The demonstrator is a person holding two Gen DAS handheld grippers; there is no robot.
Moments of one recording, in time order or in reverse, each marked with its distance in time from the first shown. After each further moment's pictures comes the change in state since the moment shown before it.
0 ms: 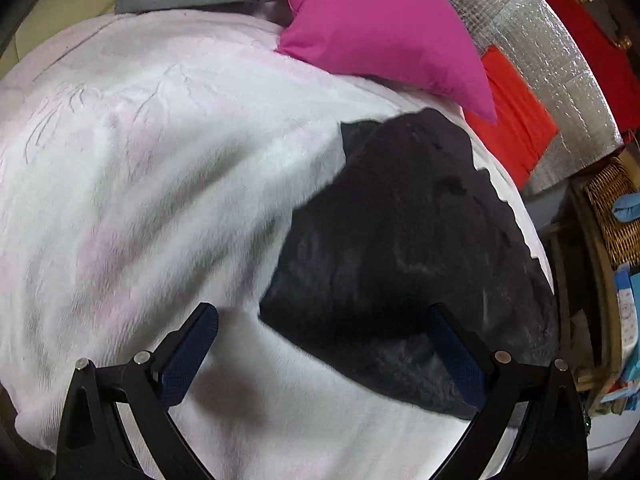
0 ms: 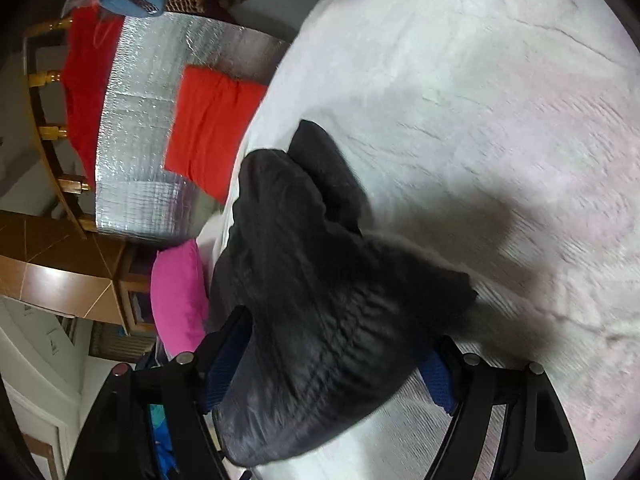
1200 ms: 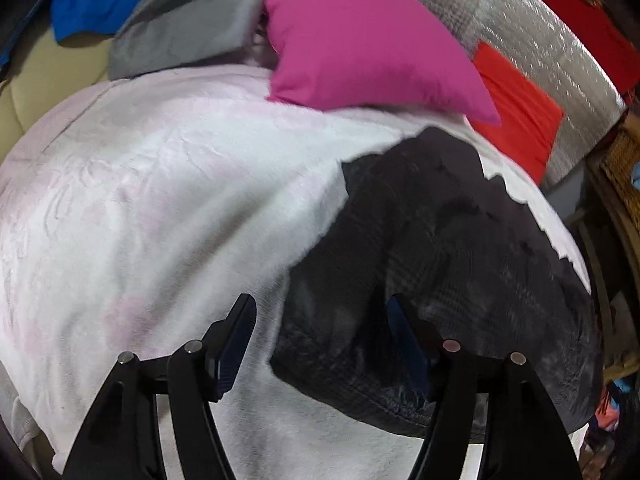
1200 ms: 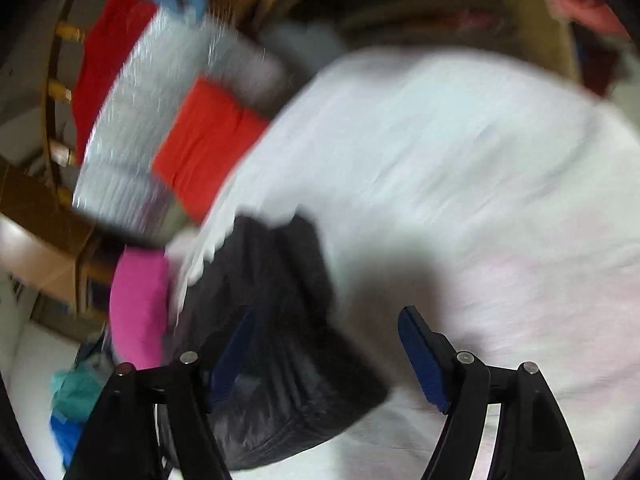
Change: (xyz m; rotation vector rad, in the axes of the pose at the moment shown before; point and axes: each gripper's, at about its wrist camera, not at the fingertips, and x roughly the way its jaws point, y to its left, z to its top) left arm 0.001 -0.025 0.008 0.158 -0.104 0.129; right arm -0.028 0.018 0.044 -0.198 0.006 -0.155
